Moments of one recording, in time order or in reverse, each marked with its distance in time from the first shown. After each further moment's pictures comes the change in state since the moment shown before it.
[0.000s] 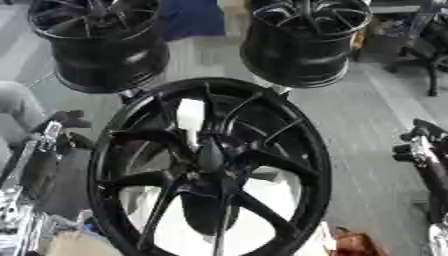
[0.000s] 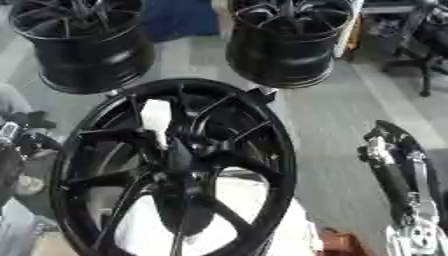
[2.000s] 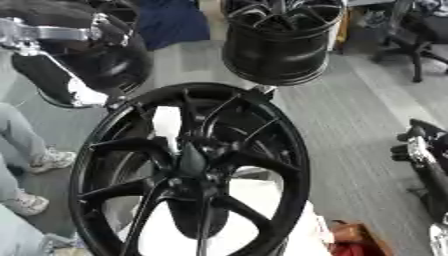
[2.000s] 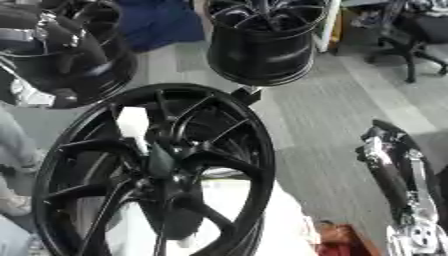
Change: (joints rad) left arm -0.790 0.611 -0.550 0.191 -0.320 -0.376 -0.617; right arm 0.005 -0.026 0.012 0.001 0.004 -0.001 0.012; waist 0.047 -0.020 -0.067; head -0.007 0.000
